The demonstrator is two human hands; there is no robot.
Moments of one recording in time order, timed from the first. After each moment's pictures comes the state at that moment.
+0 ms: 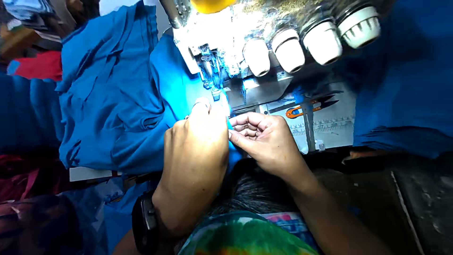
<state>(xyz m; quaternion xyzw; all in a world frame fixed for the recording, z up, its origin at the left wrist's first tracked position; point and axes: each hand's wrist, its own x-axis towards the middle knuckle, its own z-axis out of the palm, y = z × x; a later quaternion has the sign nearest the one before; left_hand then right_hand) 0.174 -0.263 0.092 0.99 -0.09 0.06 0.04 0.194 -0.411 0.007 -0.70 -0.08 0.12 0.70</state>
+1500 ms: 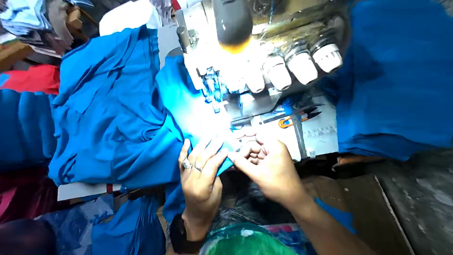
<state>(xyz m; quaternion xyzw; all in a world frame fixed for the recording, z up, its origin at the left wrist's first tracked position) 0.125 -0.248 -0.006 0.90 -0.07 0.29 0.31 0.172 -0.407 0.005 -0.71 -0.07 0.06 0.70</state>
